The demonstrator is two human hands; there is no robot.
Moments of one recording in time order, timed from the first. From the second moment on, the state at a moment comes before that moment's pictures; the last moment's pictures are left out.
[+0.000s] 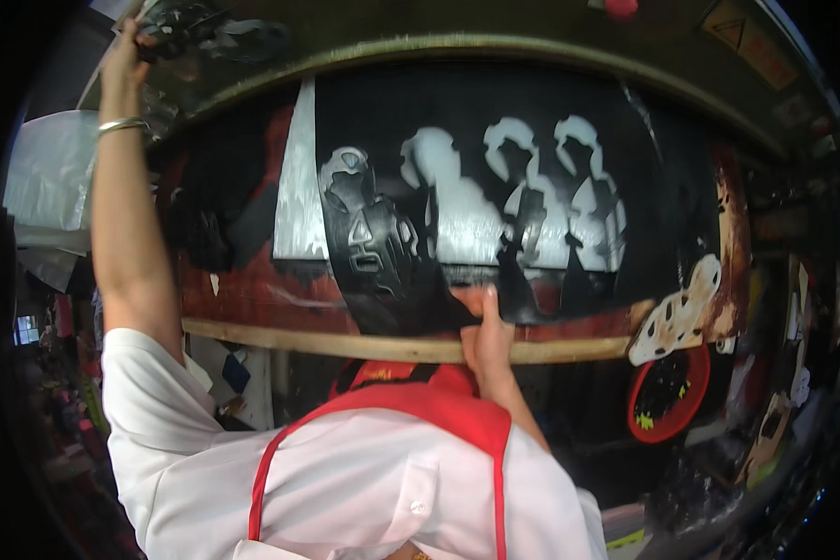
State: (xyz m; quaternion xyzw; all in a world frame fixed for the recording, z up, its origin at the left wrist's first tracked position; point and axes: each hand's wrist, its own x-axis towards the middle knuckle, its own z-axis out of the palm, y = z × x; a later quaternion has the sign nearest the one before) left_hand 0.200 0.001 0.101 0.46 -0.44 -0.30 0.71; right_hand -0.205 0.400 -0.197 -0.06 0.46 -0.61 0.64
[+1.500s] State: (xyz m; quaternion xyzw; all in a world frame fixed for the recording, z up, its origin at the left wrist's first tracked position) left_hand 0.043 0.251 -0.039 0.57 -0.44 -0.33 0.62; right_hand -0.151 0.363 -0.183 -0.52 0.40 -0.44 0.61
